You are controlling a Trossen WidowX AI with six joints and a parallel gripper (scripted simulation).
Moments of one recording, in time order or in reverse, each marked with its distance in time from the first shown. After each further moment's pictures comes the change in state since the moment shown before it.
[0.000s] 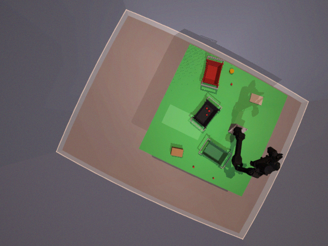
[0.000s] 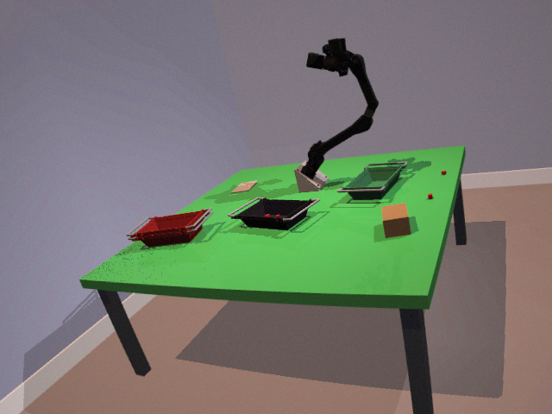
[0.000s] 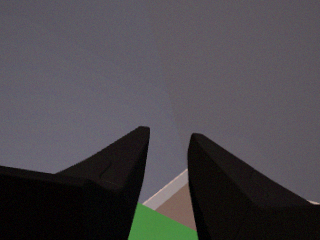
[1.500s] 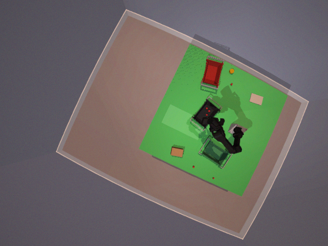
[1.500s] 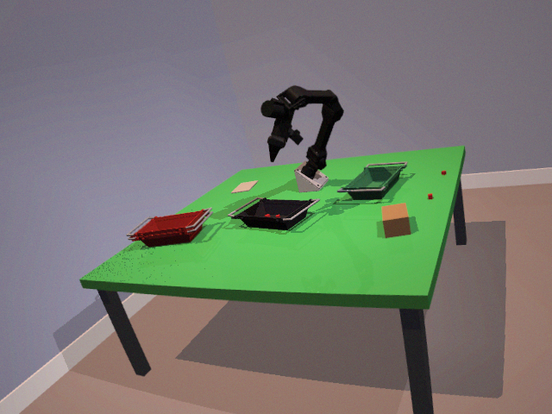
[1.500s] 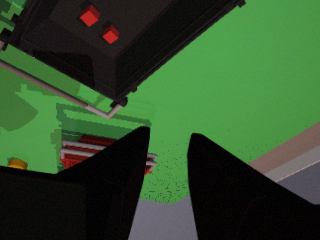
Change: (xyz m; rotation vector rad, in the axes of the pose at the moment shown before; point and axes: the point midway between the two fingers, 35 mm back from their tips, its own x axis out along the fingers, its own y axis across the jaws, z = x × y) arm -0.308 0.267 -0.354 1.619 1.081 -1.427
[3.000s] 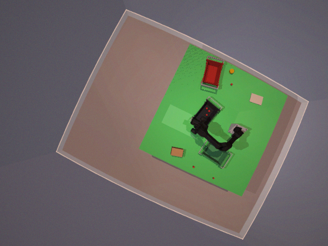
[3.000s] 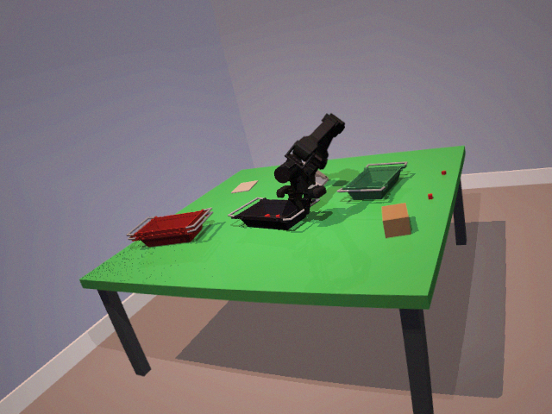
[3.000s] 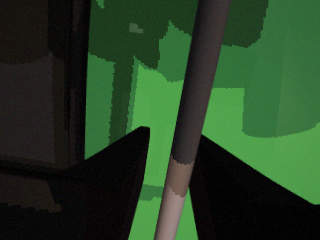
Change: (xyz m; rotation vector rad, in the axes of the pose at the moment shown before) arm 0.143 -0.044 0.154 -0.948 -0.506 -0.170
